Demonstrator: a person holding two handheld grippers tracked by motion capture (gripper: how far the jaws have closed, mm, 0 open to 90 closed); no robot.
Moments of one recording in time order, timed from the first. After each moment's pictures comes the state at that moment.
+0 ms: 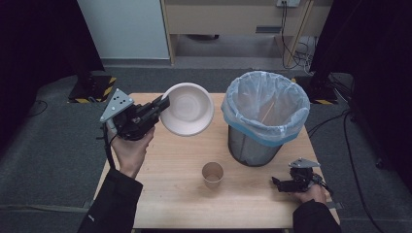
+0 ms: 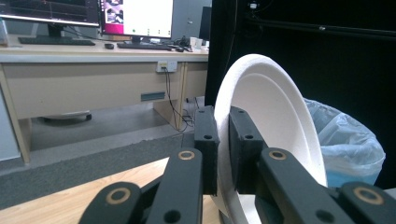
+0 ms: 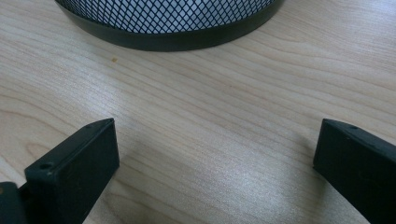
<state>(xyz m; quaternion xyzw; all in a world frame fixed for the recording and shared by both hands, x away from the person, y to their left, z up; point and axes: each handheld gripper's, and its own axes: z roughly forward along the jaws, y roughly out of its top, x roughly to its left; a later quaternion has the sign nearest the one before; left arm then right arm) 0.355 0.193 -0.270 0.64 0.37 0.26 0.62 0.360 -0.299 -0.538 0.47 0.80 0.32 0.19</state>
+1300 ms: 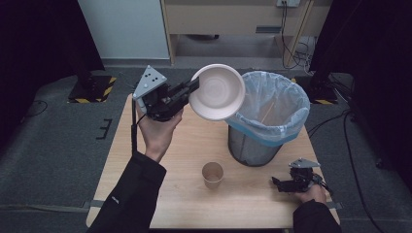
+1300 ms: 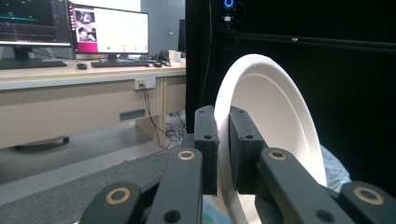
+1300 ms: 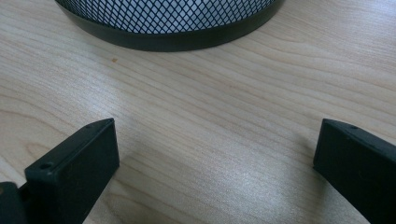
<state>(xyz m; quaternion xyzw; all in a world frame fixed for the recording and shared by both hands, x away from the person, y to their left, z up) 0.378 0.127 -0.230 0.65 0.32 0.26 0.64 0.360 -0.299 -0.538 0.47 0.80 0.33 0.19</state>
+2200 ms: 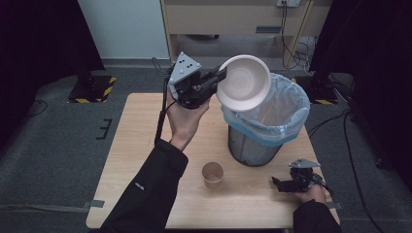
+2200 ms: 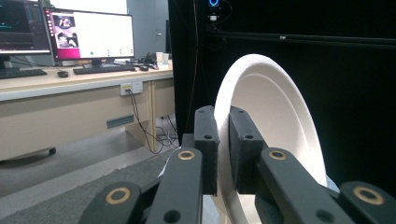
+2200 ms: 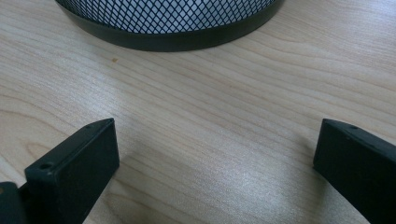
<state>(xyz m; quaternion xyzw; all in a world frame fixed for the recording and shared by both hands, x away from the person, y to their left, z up) 0.402 0.070 -0.218 0.67 0.29 0.26 0.64 0.360 -0.299 -0.538 0.47 0.80 0.33 0.19</state>
